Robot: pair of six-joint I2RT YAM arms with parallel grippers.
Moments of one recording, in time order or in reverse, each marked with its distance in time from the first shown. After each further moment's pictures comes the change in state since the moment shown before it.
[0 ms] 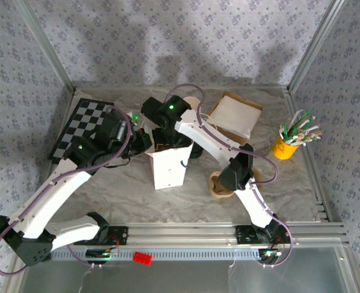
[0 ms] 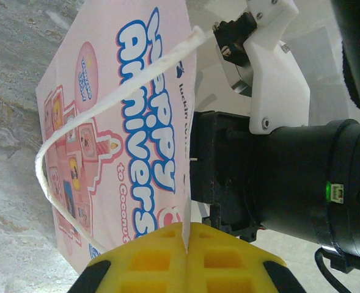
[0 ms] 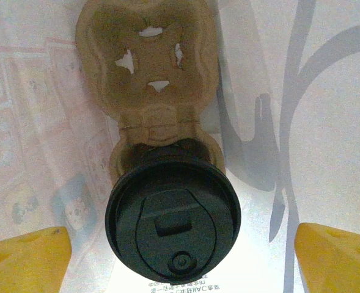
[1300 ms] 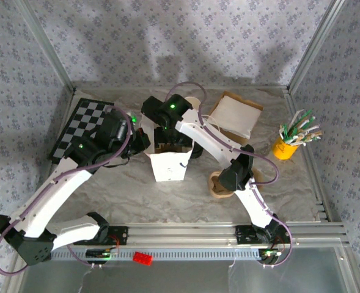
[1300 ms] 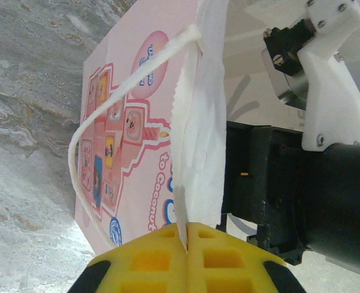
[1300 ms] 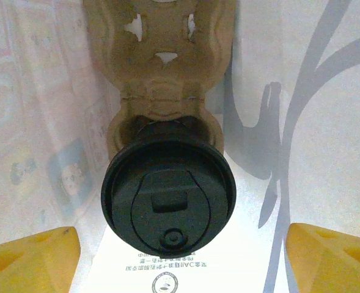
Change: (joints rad) left arm 0.016 0.011 0.001 -0.019 -0.027 0.000; right arm 0.007 0.000 0.048 -0.050 0.041 0.010
